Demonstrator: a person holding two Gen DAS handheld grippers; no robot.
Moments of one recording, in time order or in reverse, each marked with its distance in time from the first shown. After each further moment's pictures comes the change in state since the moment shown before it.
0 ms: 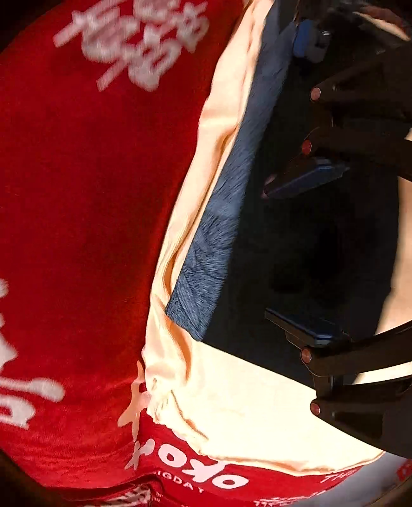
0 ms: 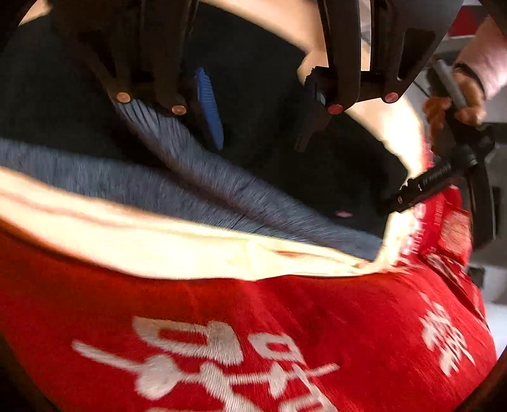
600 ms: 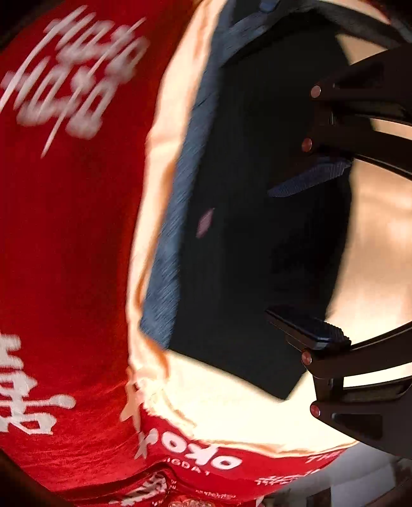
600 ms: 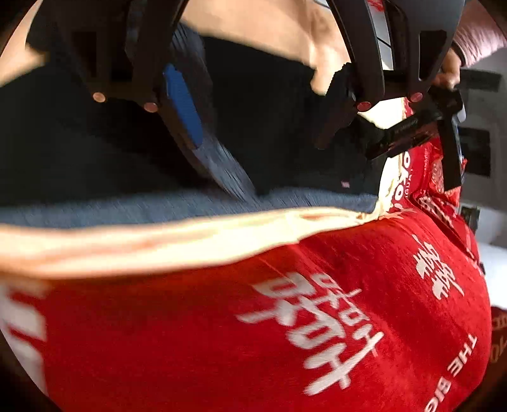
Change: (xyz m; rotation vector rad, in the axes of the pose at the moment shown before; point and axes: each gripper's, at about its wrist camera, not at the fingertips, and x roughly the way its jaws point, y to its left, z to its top) left arm -0.046 -0.050 -0.059 0.120 0.057 0.055; right arm -0.097 -0.076 -0.072 0.232 -0.212 0.085
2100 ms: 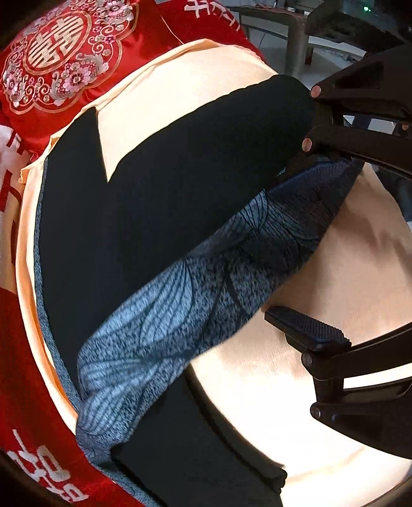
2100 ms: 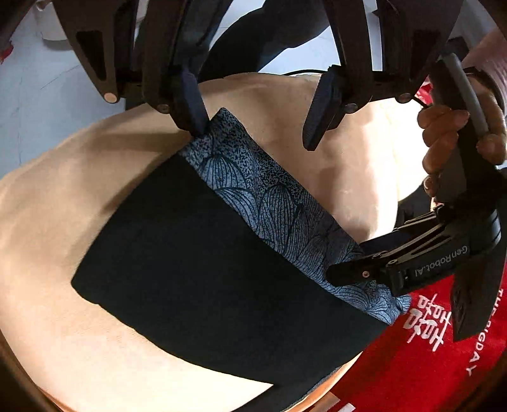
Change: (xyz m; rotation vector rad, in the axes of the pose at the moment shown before) left arm -0.026 -0.326 -0.180 0.512 0.117 -0.407; right arm -0.062 -0.139 -0.307 0.411 -0.057 -0.093
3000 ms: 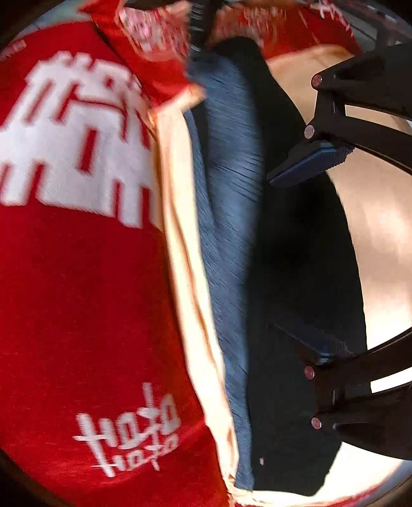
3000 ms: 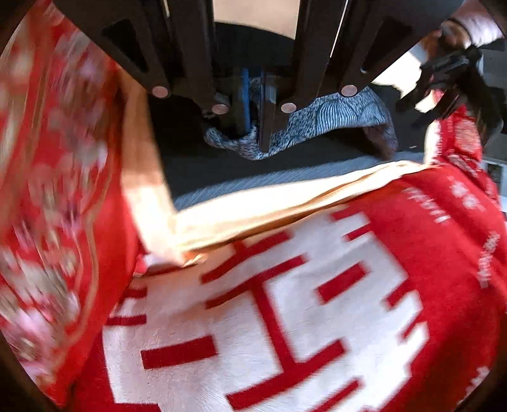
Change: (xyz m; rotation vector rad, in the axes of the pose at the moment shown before) left arm -0.074 0.032 0.147 -0.186 -0.197 0.209; right arm -0.096 0.021 0.375 -0.301 -0.079 -0.071
